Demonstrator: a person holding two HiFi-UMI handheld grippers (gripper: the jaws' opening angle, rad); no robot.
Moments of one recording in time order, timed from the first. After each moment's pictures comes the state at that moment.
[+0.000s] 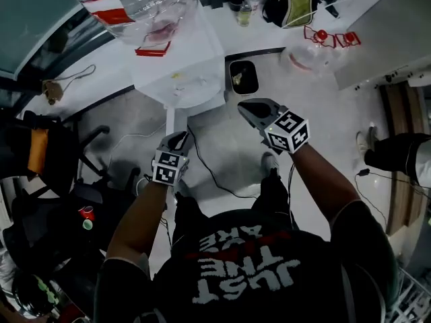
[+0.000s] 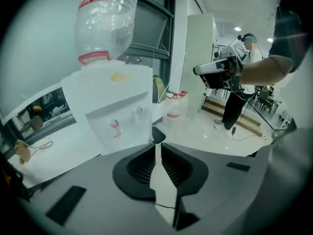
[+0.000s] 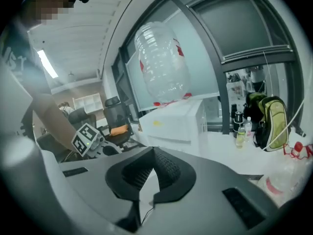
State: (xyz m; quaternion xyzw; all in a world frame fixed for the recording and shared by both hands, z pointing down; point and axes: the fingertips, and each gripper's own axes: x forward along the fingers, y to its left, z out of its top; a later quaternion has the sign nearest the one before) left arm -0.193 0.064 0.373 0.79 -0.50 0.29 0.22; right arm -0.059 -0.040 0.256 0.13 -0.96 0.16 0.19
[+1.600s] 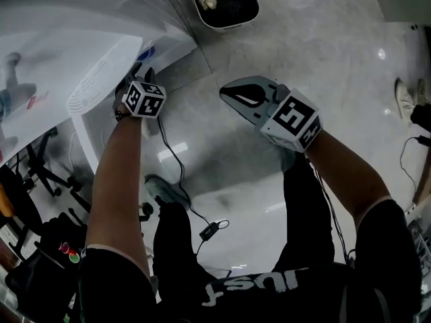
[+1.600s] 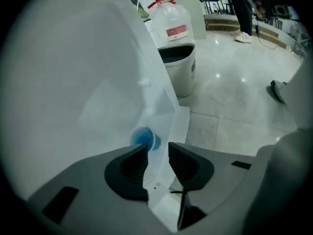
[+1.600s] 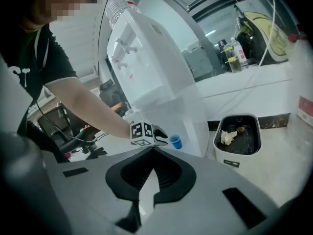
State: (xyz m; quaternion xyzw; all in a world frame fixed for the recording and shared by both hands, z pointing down) left arm -0.229 -0.144 0.932 0.68 -0.44 0.58 0.09; right arm -0.010 -0.084 0.737 0.09 -0.95 0.23 0.21
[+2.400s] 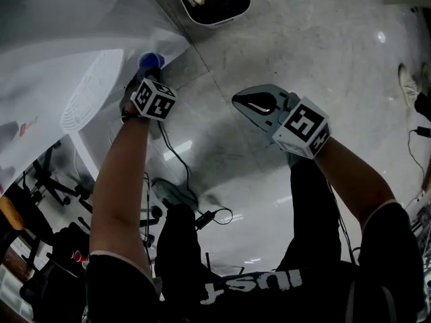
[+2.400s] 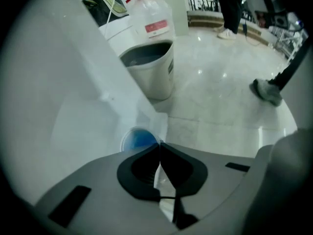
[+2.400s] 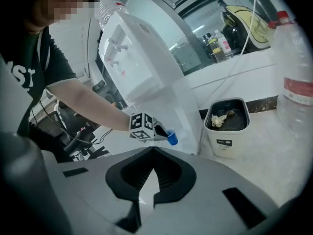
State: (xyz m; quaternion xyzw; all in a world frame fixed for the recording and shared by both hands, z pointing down) left arm -0.166 -0.140 0.947 0.71 -0.34 0.61 0.10; right arm 0.029 -0.067 0.768 0.12 -0.93 0.28 0.22
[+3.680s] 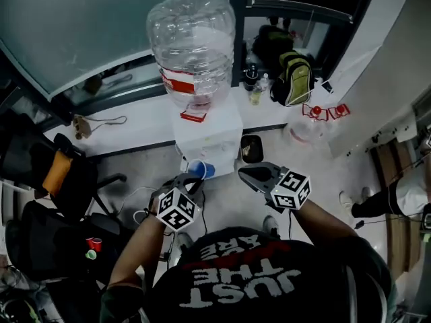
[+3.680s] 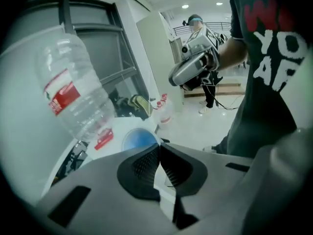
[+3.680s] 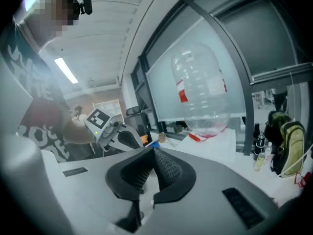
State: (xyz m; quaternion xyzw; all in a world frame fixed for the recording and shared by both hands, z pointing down) left arm -0.197 0.098 0.149 0.82 -0.39 0.41 0.03; right arm -0.106 0.054 0.074 0.05 -0.98 0.13 0.14
